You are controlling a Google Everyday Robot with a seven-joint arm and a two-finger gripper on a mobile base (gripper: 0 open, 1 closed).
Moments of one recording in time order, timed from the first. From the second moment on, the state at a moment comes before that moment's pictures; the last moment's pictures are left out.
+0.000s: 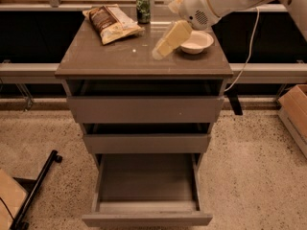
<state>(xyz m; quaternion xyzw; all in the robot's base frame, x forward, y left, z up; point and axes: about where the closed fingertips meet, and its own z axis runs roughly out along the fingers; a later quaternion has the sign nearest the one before) 0.656 -0.042 0.983 -0.57 0.69 0.16 0.41</state>
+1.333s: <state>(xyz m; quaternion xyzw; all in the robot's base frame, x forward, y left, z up) 0.807 0.070 0.961 -0.52 0.65 0.23 0.50</state>
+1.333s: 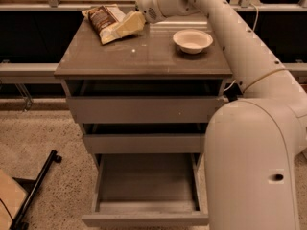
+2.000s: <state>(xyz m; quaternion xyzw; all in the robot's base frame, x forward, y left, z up) 0.833 0.100 0.928 -0.47 0.66 0.26 0.52</state>
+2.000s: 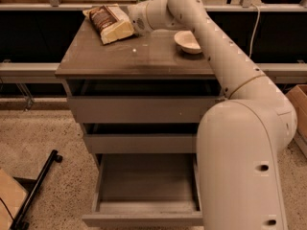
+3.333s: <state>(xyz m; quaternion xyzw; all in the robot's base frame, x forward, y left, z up) 0.943 0.113 0.858 -0.32 0.70 0.24 0.59</state>
